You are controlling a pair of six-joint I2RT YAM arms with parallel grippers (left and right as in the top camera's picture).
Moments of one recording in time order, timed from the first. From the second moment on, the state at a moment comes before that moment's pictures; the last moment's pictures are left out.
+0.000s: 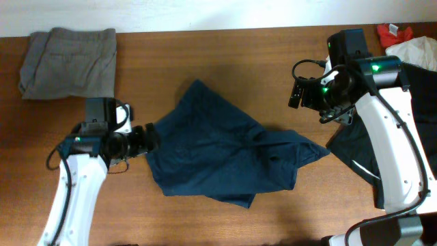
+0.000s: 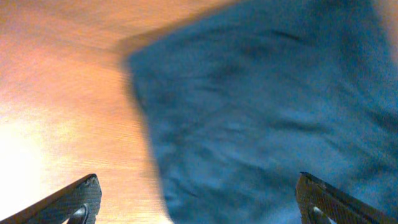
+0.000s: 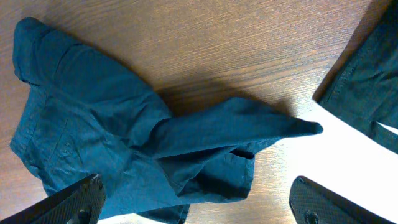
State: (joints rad) left arm 0.04 1.35 1.02 -0.88 0.20 -0.29; right arm 0.09 1.63 1.71 -1.37 -0.14 0.42
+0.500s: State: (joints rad) left arm 0.11 1.70 1.02 -0.74 0.08 -0.42; right arm 0.09 1.63 1.71 -1.37 -0.14 0.42
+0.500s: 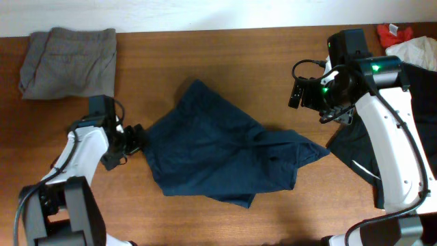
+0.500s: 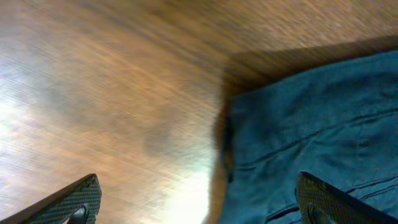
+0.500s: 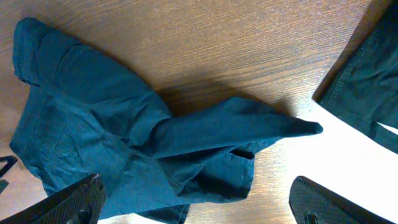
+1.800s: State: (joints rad) left arm -0.11 1.81 1.05 -0.67 -0.11 -0.45; right arm 0.09 1.63 1.71 -1.37 -0.14 0.42
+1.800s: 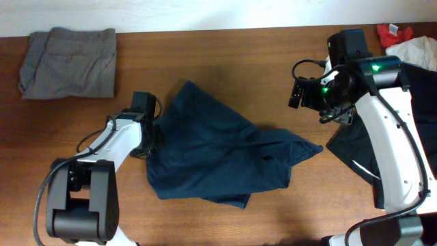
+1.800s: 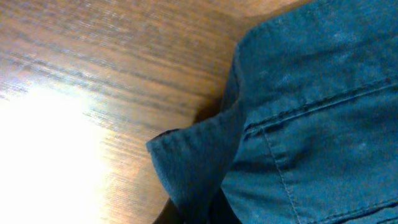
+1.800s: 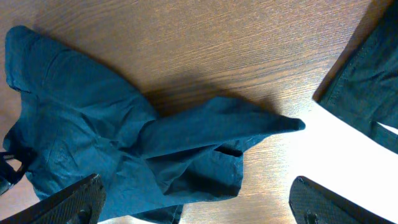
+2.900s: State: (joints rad) left arm 0.13 1.82 1.12 -0.71 -0.16 -0.57; right arm 0.74 1.64 1.15 -1.01 -0.26 0.57
